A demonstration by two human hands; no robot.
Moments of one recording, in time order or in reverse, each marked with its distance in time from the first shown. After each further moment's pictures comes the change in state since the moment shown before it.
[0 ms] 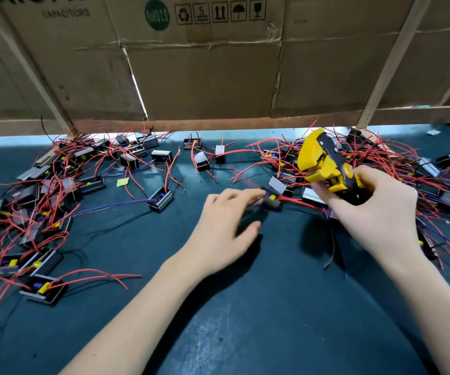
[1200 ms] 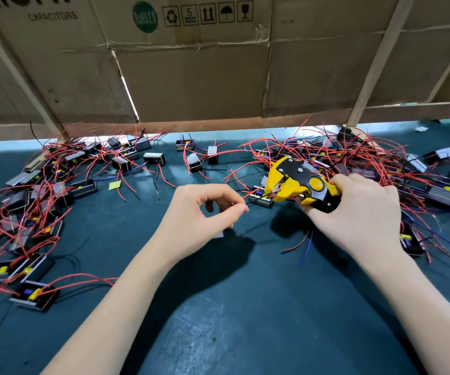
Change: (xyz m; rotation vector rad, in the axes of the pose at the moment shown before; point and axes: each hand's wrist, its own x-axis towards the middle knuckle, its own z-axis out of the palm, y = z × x) left_hand 0.000 0.004 -0.039 -0.435 0.076 -0.049; right_hand -0.004 0.011 0.010 -0.502 -0.055 -0.111
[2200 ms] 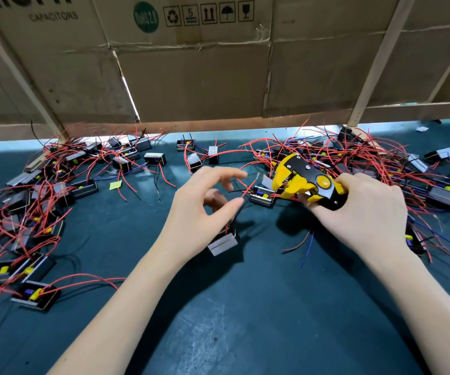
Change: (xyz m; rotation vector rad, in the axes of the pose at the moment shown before) left_hand 0.000 0.001 0.006 -0.066 0.097 -0.012; right_hand 0.002 0.003 -0.005 0.021 -0.013 0.015
